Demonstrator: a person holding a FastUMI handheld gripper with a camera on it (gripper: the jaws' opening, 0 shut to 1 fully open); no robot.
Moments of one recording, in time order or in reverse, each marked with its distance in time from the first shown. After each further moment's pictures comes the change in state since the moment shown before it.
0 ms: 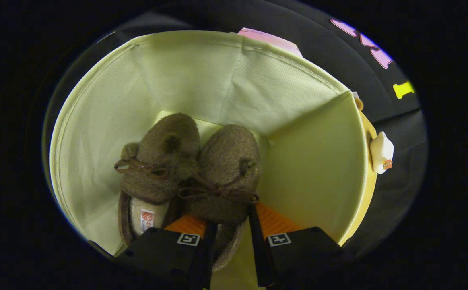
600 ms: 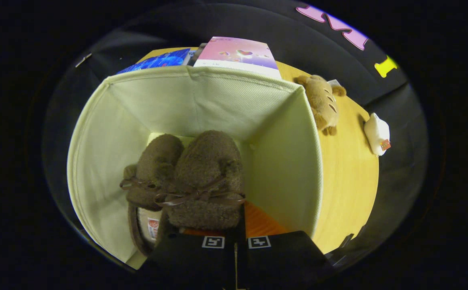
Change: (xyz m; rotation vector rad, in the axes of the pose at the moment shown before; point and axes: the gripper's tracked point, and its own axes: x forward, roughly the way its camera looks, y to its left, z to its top) arm -0.009 -0.021 0.009 0.155 -0.020 -0.021
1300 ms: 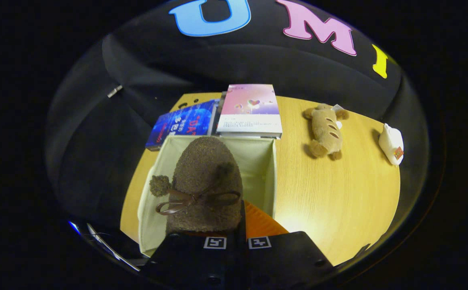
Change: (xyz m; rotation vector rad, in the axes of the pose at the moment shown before) arm -0.077 -0.004 0.031 0.072 -0.266 0.257
